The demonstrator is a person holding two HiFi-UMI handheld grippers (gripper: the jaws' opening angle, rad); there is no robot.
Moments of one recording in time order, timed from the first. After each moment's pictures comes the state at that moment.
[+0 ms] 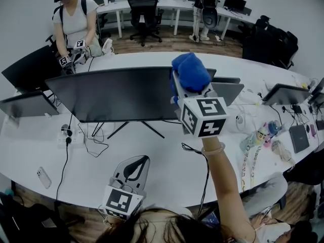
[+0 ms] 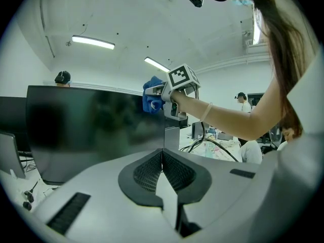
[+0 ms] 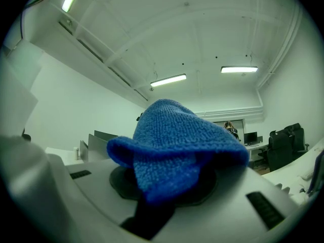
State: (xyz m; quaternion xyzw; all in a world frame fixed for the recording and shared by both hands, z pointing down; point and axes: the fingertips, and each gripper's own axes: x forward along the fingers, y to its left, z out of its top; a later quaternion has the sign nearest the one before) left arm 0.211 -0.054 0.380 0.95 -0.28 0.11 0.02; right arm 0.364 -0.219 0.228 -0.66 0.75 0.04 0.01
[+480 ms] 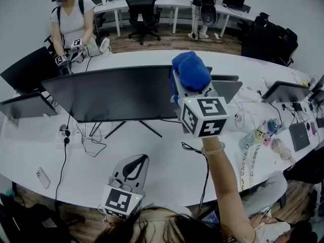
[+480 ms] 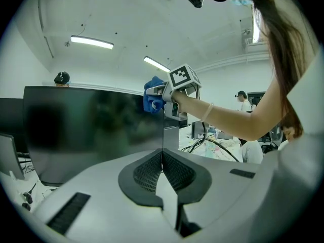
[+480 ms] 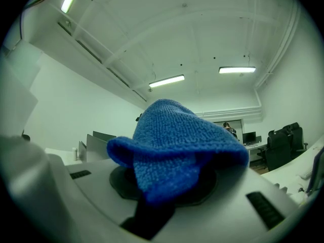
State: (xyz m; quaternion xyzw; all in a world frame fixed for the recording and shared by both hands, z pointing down) left arm 0.225 -0.053 0.383 0.95 -0.28 0.12 0.02; right arm 0.383 -0.214 0.230 -0.66 0.75 0.04 0.02
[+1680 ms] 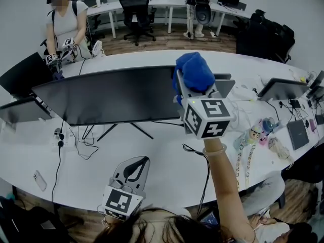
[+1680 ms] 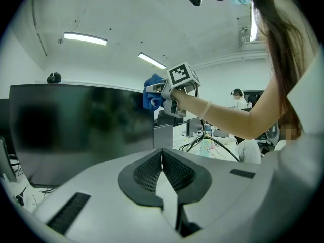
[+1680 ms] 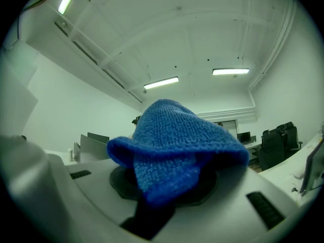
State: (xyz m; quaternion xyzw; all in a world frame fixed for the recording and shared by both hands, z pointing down) left arm 0.271 -0.044 0.387 0.96 -0.26 0.13 0.01; right arm 0.443 -0.198 0.233 -0.68 0.74 0.03 0.03
